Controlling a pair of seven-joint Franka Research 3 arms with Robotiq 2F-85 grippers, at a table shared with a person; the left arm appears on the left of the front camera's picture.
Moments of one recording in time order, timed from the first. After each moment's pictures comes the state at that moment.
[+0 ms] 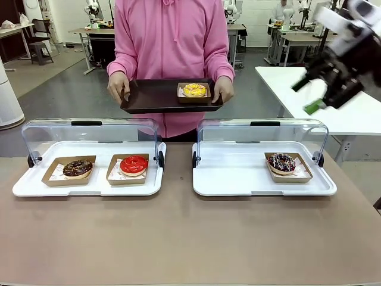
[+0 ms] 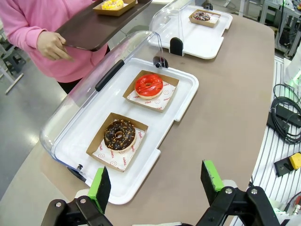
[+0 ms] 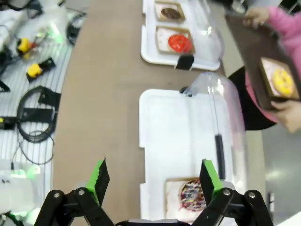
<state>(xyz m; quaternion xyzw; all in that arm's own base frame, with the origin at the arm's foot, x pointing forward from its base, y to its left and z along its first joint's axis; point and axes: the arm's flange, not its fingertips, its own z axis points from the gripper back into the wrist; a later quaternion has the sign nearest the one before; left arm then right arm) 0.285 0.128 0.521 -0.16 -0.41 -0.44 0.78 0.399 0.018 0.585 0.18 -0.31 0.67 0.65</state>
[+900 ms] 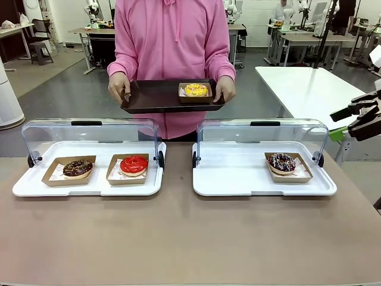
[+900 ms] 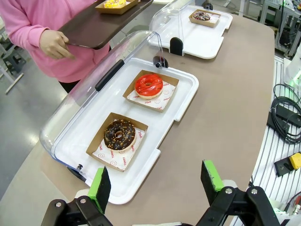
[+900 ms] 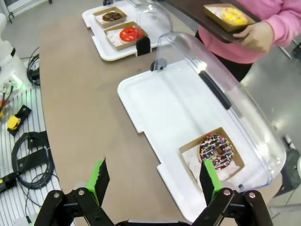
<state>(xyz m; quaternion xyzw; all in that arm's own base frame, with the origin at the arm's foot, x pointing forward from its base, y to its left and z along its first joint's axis) 0.285 0.128 0.521 -0.16 -0.41 -0.44 0.78 0.342 -0.044 0.526 0.19 -0.37 0.48 0.77</state>
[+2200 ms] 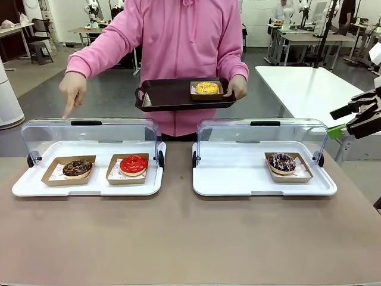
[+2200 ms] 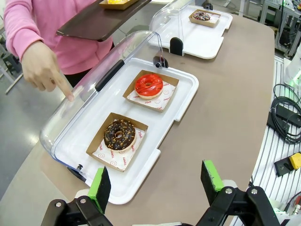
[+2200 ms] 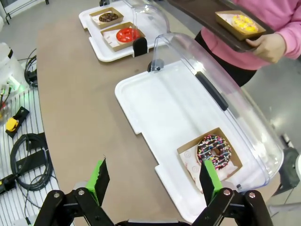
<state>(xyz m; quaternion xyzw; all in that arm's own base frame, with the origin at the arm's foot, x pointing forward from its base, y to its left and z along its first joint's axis) 0.285 0.128 0.521 -0.16 -0.41 -0.44 0.78 0.343 -0.042 0.529 0.19 -0.37 0.48 0.78</state>
